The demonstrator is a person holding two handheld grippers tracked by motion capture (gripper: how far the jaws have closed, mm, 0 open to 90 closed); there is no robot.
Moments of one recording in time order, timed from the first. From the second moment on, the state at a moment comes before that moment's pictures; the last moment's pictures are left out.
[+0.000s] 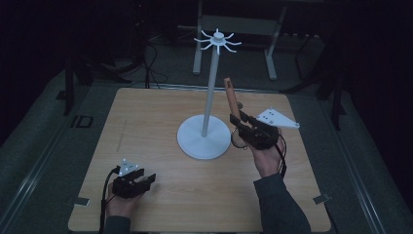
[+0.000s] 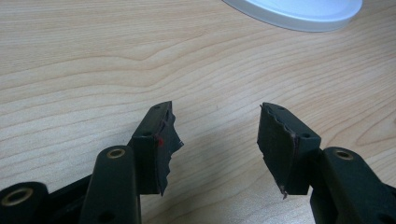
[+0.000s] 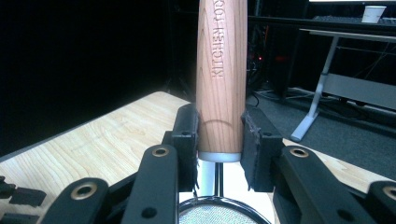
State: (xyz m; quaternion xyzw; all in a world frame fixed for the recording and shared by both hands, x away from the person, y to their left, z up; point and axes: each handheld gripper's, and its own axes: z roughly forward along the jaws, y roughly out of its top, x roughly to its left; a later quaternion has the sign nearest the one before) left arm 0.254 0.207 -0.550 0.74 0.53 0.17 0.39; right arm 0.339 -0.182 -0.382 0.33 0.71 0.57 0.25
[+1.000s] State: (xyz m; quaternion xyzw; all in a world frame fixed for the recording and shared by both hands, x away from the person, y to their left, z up) left arm 0.254 0.207 -0.550 0.73 0.53 0.17 0.39; right arm 0.347 -0.190 -0.356 0.34 0.67 0.61 0.25
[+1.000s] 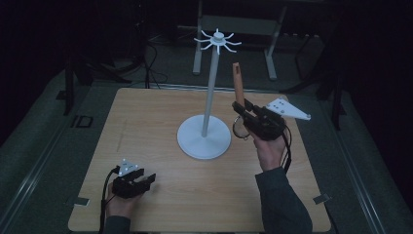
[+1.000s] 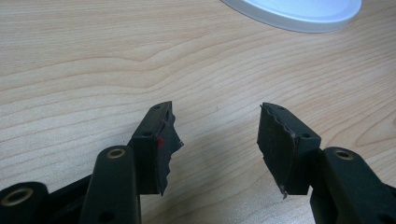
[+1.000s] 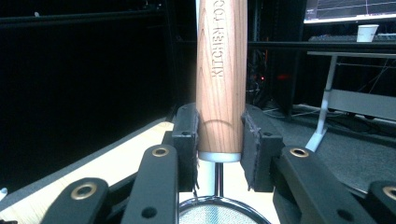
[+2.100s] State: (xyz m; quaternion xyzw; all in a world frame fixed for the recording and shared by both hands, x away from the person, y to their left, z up) left arm 0.254 0.208 -0.550 0.74 0.53 0.17 0.39; right arm 0.356 -0.189 -0.333 0.33 0.64 0.66 0.21
